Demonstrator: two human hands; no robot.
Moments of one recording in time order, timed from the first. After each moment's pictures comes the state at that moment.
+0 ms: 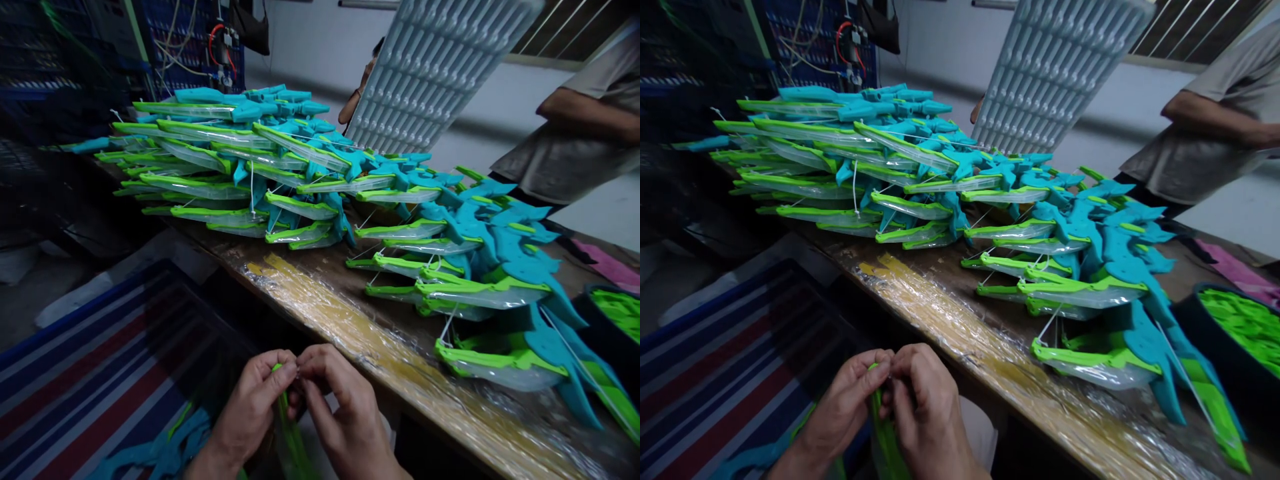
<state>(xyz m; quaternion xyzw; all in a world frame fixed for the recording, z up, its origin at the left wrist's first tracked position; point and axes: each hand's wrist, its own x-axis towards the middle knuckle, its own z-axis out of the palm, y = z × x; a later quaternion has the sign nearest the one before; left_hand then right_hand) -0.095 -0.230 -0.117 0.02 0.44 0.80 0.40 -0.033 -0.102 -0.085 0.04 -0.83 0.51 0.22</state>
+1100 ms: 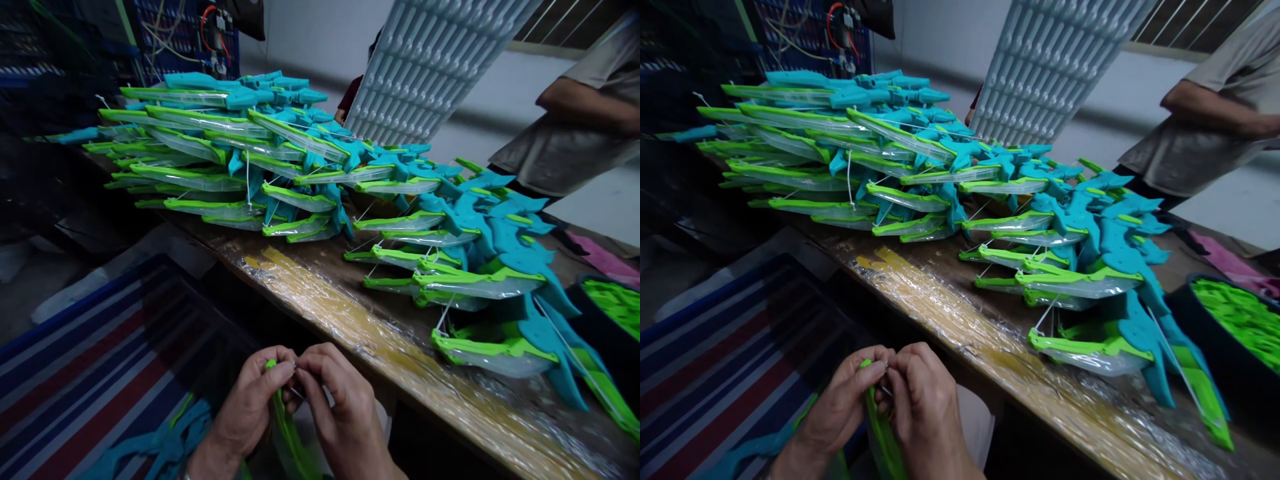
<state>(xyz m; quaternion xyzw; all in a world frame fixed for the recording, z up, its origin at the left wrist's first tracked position) -0.090 -0.234 -0.119 -0.03 0.39 0.82 0.42 -0.025 -0.109 -0.088 0.01 -0.85 0.47 0.23</state>
